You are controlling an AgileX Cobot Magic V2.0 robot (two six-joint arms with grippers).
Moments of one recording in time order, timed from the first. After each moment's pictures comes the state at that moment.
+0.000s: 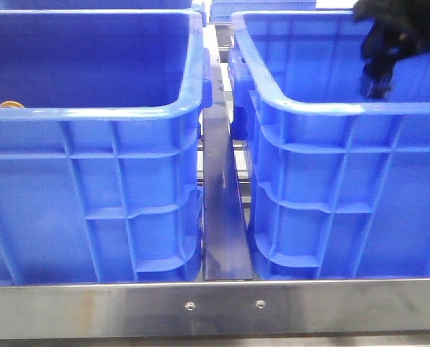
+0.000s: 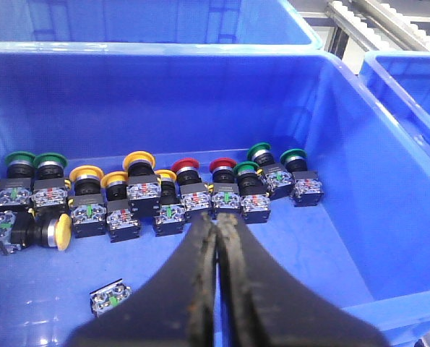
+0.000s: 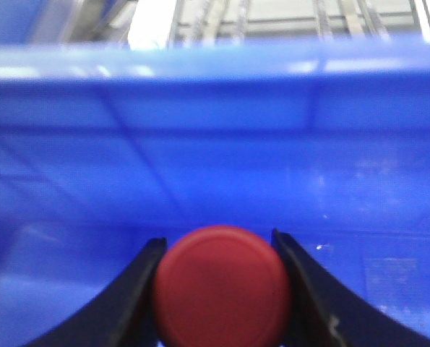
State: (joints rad) left arm -0.21 0.35 -0.57 -0.09 0.54 -0.07; right arm 0.08 1.66 -1.09 1.19 0.04 -1.09
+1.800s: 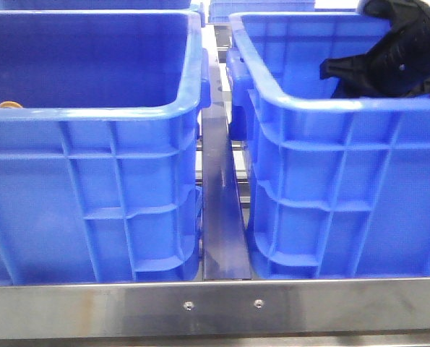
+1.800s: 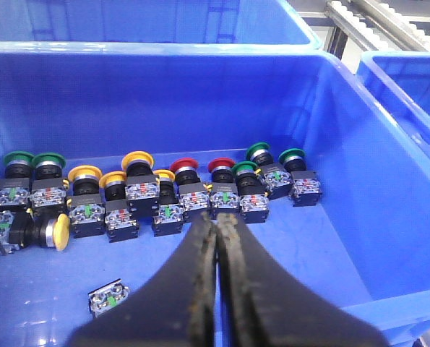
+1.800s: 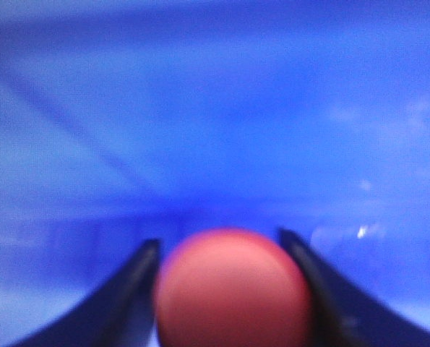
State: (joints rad) left arm -0.21 0.35 -0.57 -0.09 0.54 -0.07; right arm 0.11 1.87 -1.18 1.27 0.06 -1.10
